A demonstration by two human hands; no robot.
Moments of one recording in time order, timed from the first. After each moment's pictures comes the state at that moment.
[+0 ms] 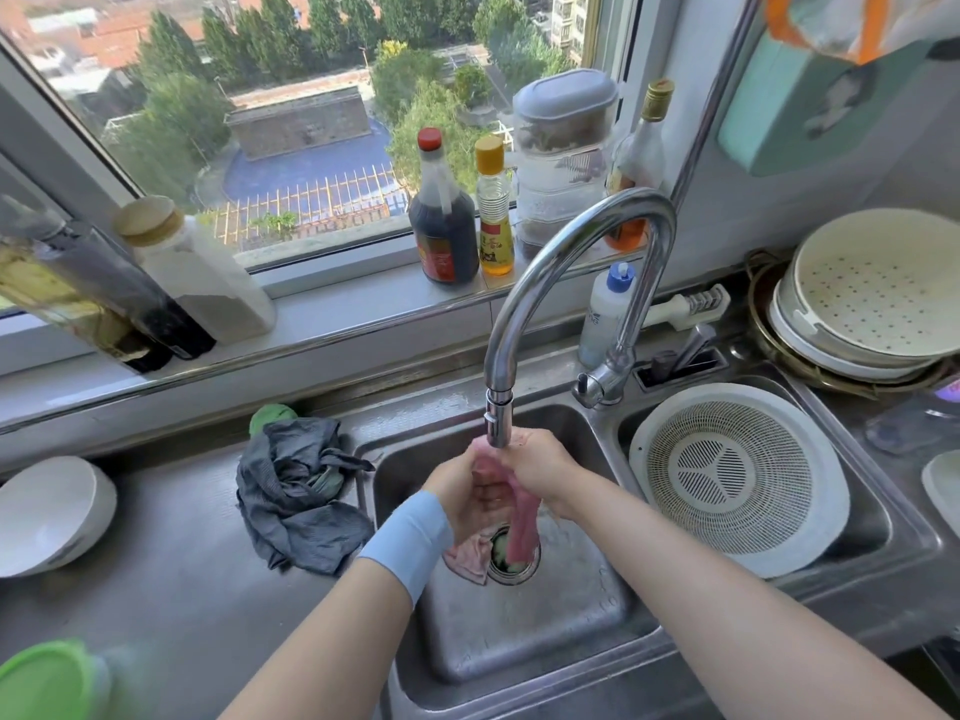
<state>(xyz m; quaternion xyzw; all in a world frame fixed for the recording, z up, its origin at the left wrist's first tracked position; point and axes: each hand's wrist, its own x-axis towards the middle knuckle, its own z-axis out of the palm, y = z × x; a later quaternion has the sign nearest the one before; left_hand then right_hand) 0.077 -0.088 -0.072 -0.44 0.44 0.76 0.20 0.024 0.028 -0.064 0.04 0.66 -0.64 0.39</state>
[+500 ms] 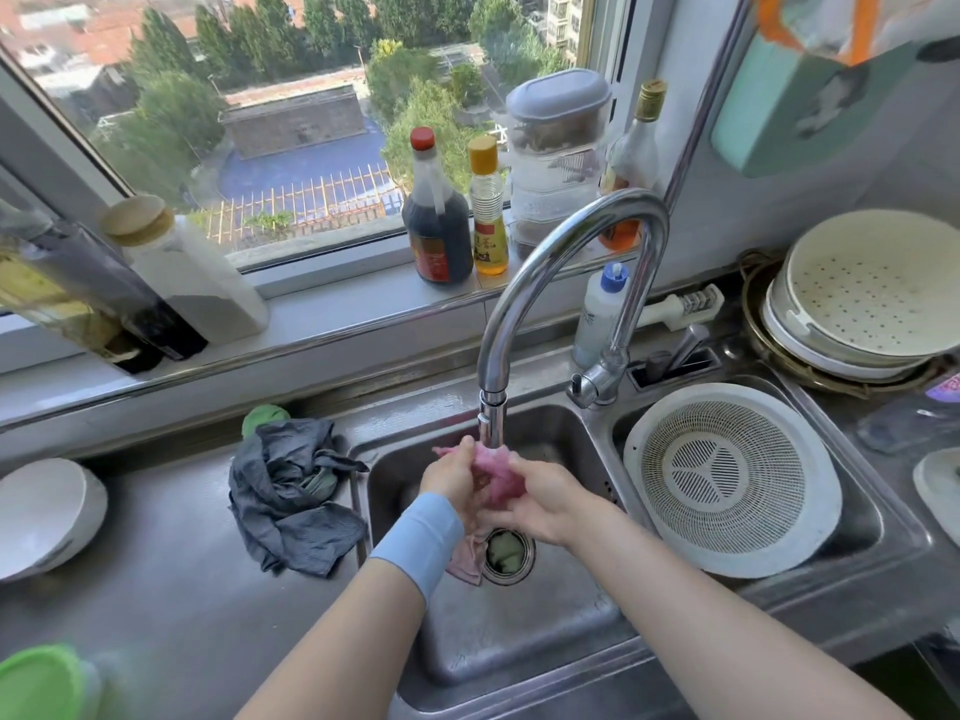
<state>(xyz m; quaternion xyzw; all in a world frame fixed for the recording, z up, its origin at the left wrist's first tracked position) 0.072 -0.079 -0.076 -0.47 0.44 0.76 0.09 0.042 0.039 -0.078 0.19 0.48 -0.71 0.48</state>
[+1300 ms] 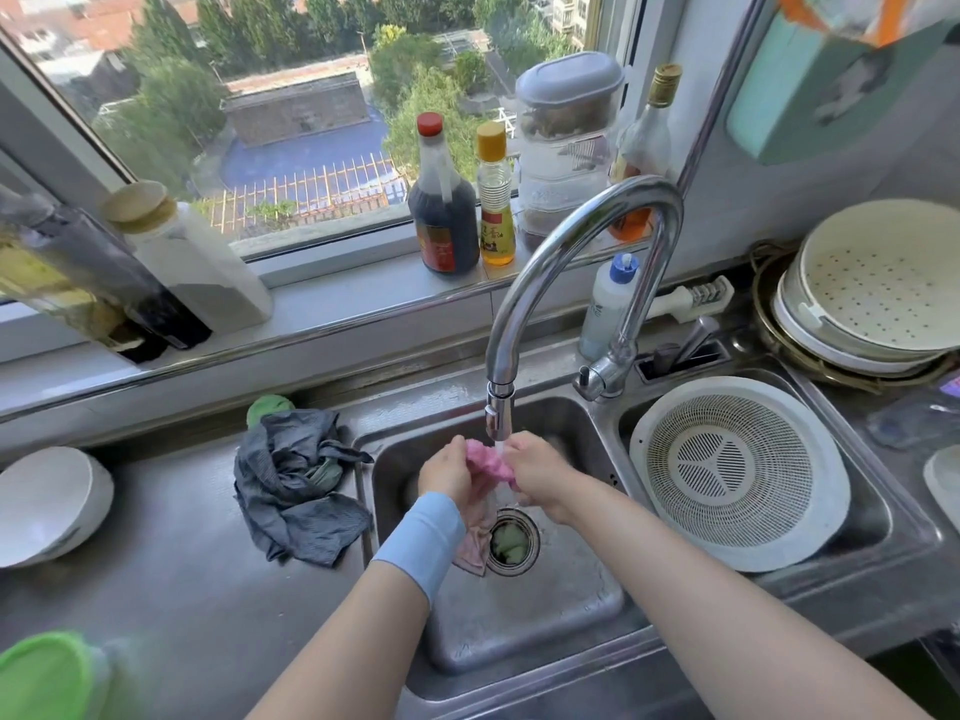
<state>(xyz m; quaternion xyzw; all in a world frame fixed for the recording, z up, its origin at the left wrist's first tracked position) 0.077 -0.087 -0.084 -0.52 0.48 0.70 0.06 0.032 0.029 -0.066 0.04 0.72 -0.55 0.41</state>
